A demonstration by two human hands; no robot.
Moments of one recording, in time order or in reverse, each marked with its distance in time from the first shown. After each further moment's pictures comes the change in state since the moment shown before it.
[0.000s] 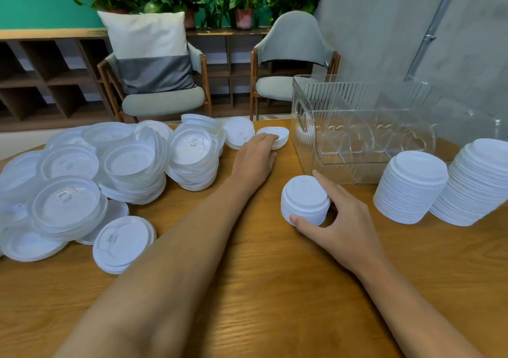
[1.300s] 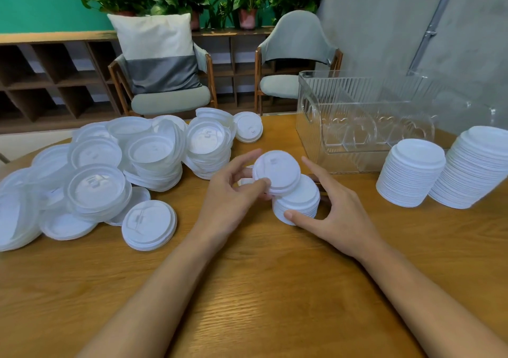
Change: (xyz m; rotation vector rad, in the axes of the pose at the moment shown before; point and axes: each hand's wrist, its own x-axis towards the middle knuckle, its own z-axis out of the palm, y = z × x) left_hand -0.146 0.048 -0.112 -1.080 0.009 -0.436; right_hand -0.012 -0.025 0.002 0.059 -0.150 -0.110
